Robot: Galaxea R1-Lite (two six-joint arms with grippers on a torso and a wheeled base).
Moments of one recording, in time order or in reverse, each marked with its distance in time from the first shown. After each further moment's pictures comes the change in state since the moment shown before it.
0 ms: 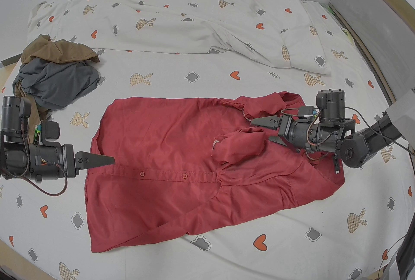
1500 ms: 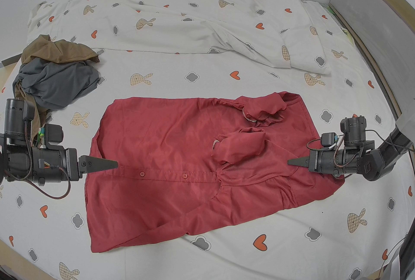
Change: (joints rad) left arm -0.017 0.013 0.015 -0.012 0.000 0.000; right arm -0.201 -0.016 0.249 0.010 0.188 -0.415
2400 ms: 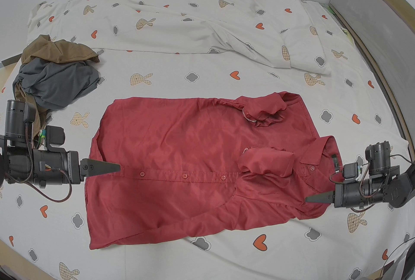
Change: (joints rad) left arm -0.020 -0.008 0.011 0.000 0.000 0.000; right arm -0.056 -0.240 0.387 0.021 0.154 -0.035
